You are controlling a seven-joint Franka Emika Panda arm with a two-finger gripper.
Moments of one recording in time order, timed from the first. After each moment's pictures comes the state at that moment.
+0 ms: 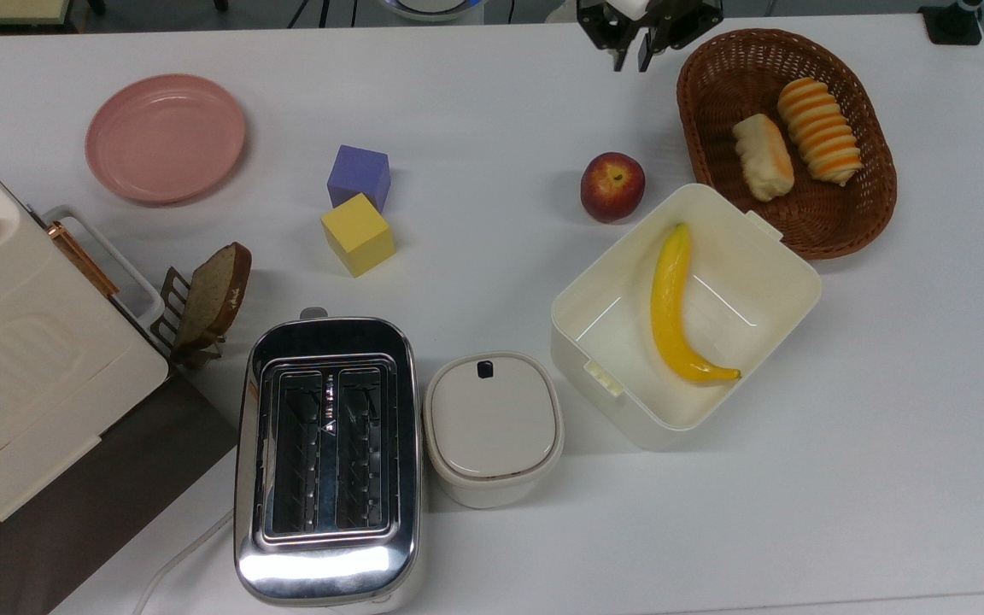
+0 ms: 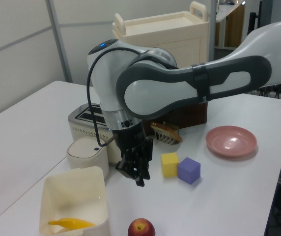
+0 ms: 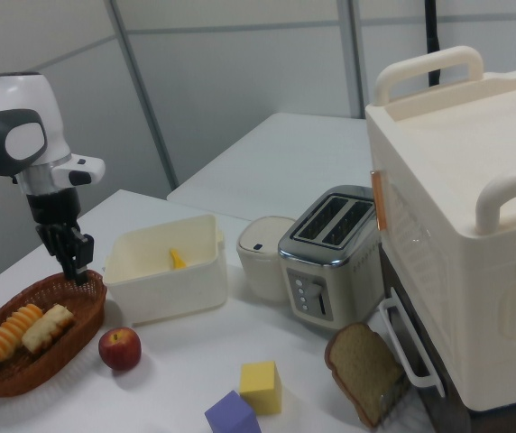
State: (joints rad) arm 0.60 0.13 -0.20 -1.60 0.07 1.57 0.37
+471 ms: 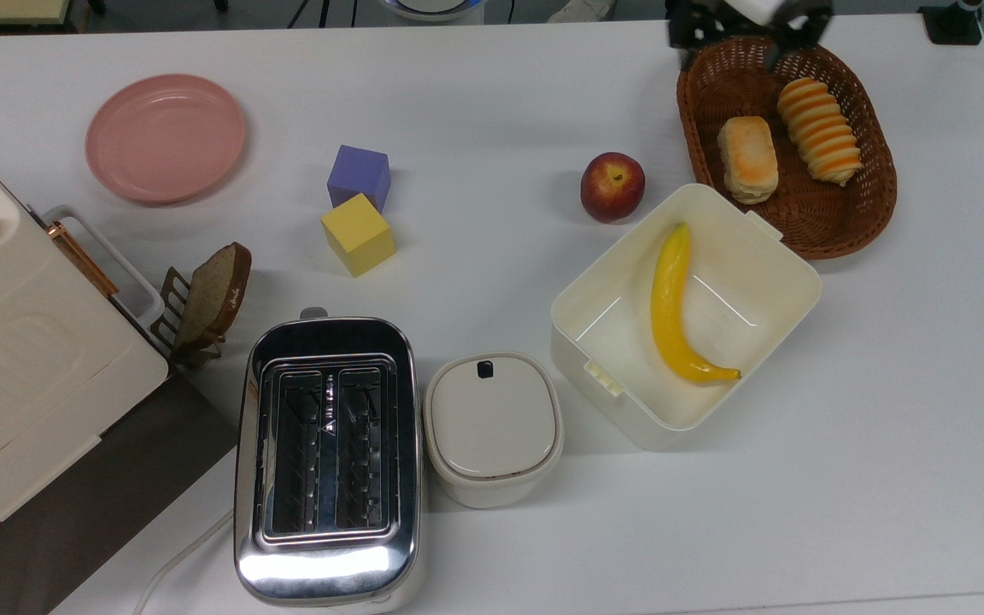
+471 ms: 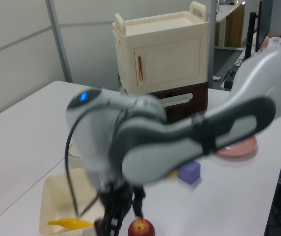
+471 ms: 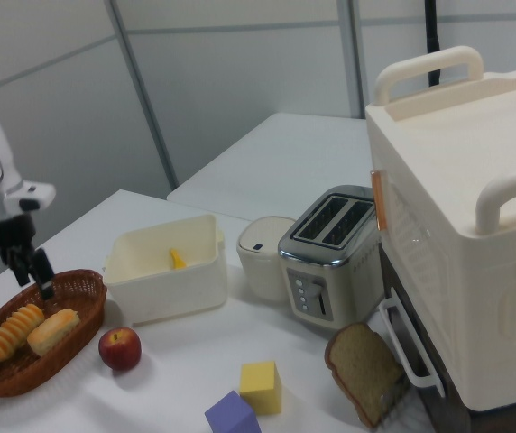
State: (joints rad) arm 0.85 0.23 -0.23 -1.64 0.08 1.73 0.59
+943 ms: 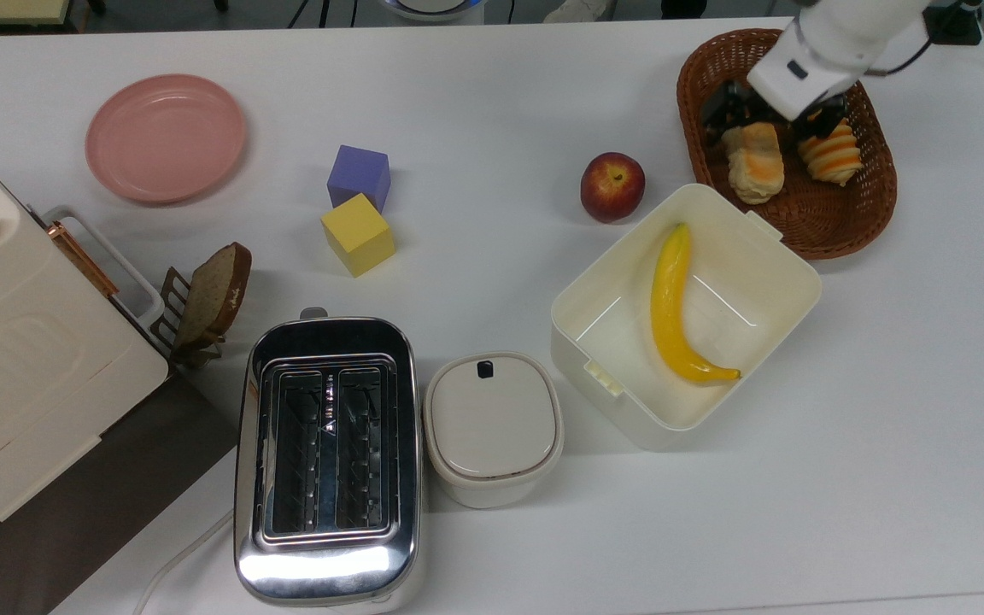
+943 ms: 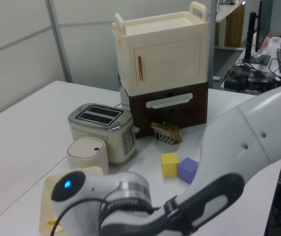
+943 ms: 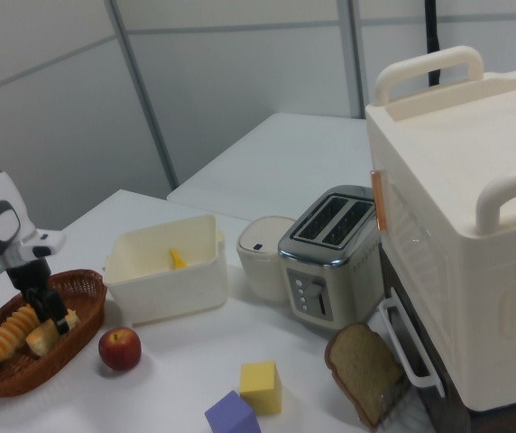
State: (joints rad) arm 0.93 0.45 -0.24 -1.64 0.08 1.93 0.69
